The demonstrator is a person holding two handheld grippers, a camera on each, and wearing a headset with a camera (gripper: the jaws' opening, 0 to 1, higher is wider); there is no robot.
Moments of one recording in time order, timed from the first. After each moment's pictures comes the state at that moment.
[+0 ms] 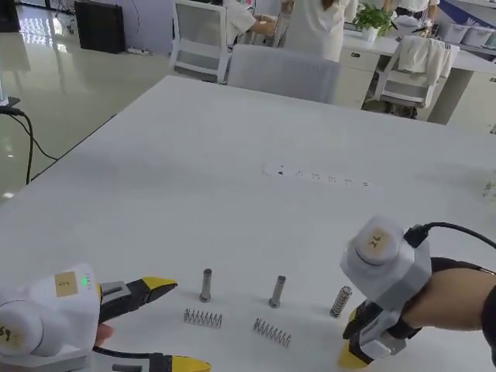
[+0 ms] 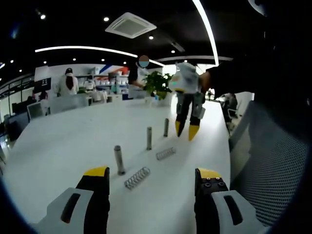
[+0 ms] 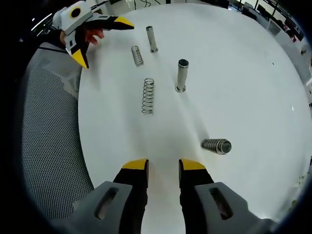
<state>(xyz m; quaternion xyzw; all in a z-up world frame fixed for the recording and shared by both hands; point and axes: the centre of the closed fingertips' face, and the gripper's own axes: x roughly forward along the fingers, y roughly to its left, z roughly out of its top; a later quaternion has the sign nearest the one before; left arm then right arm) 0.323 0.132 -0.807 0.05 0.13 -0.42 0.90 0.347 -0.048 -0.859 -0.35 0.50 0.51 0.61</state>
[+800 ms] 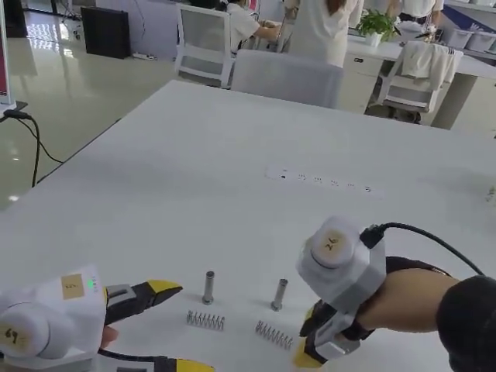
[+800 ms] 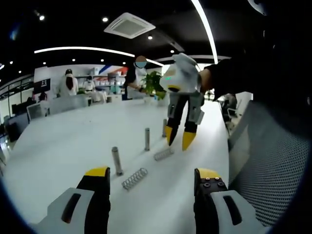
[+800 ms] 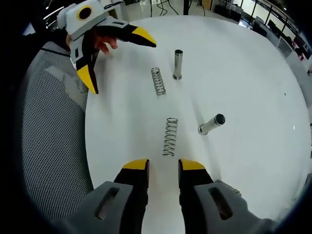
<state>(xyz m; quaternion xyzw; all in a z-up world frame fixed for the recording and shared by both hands) 0.322 0.127 -0.805 0.05 0.13 -0.42 0.90 0.341 0.013 -0.857 -0.36 0.45 0.55 0.61</state>
